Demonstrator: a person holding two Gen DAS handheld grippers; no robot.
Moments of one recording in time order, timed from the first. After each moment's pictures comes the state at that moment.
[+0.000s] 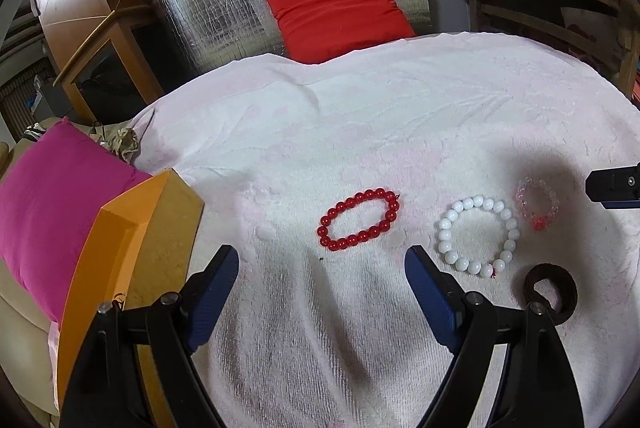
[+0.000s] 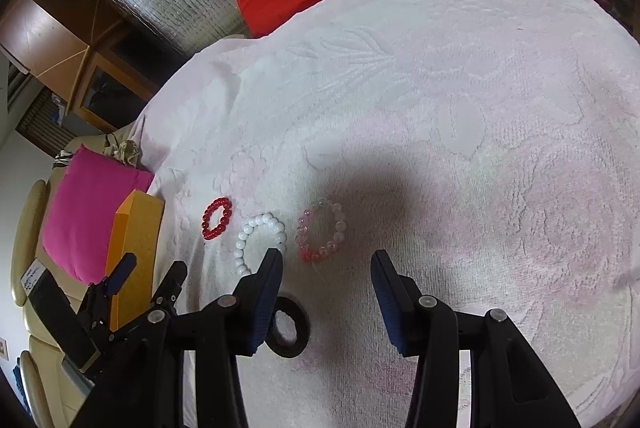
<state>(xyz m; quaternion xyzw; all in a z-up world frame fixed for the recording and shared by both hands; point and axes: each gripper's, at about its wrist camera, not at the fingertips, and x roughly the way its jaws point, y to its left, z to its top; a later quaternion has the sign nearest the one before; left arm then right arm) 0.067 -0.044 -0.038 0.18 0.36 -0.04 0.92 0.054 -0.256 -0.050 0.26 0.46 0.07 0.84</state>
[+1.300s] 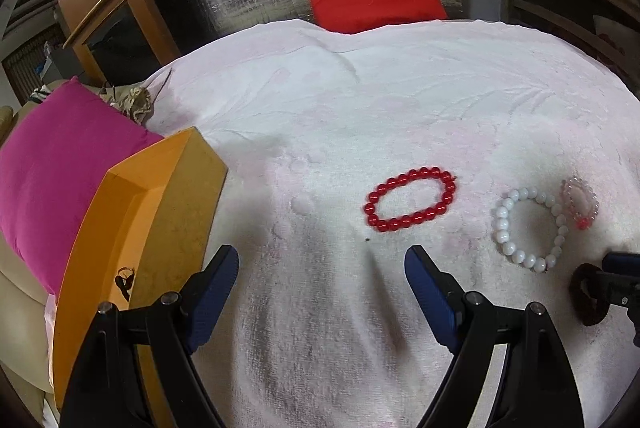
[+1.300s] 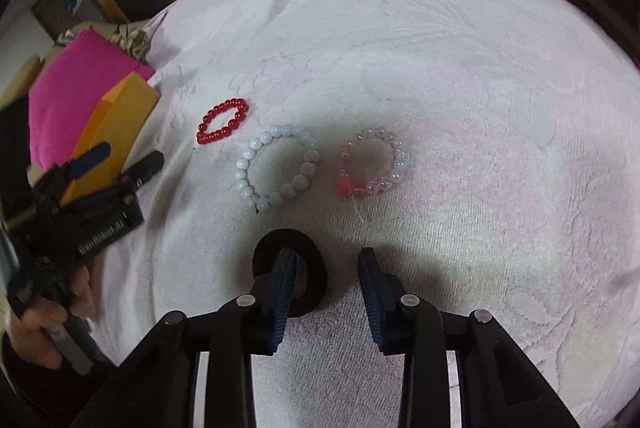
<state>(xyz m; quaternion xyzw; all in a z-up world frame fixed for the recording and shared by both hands) 0.091 -0.006 -0.049 0.14 0.41 0.00 0.90 0.048 -0.182 -0.075 0.06 0.50 0.12 0.85</state>
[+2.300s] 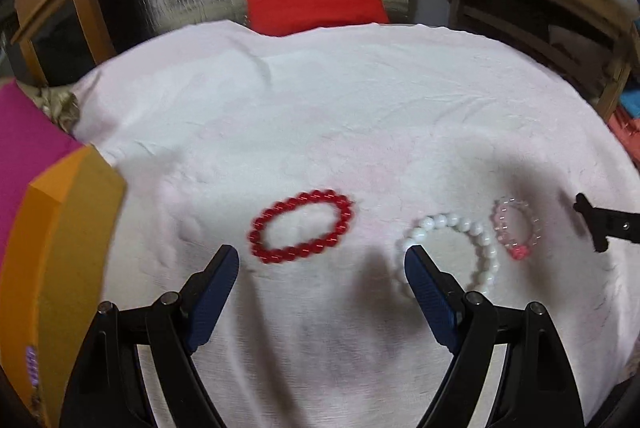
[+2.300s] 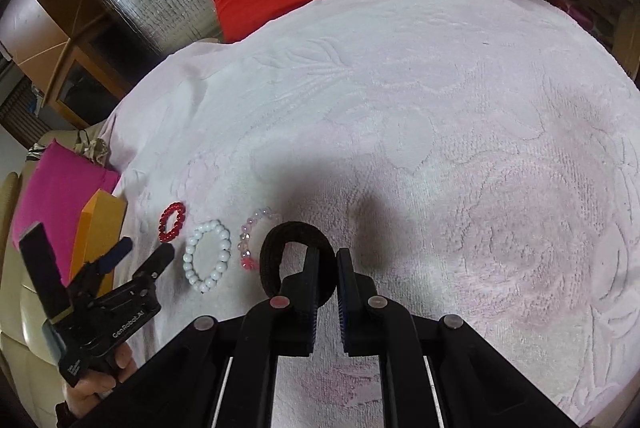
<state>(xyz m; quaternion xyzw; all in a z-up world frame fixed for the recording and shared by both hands) 0.109 -0.053 -0.065 0.09 0.42 -0.12 0.90 0.047 -0.279 -0.054 0.22 0.46 0.02 0.86</state>
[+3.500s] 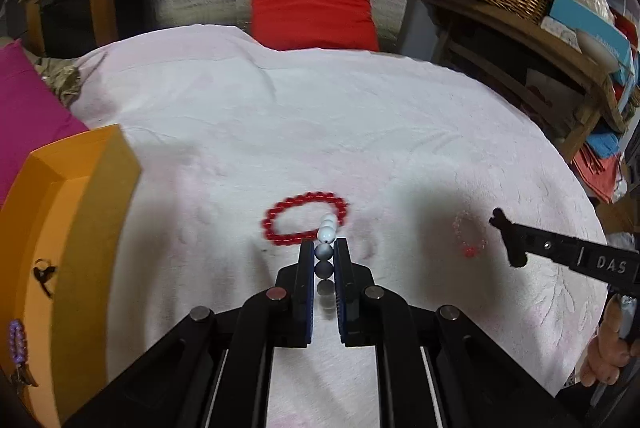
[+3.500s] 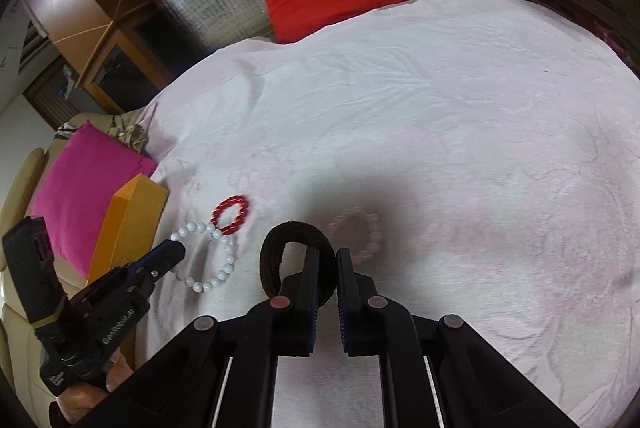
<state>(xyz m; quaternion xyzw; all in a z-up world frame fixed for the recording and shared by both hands) 0.077 -0.002 -0.025 0.01 0.40 -0.15 0.90 0.050 -0.214 -0.039 0.20 0.43 0.09 0.88</state>
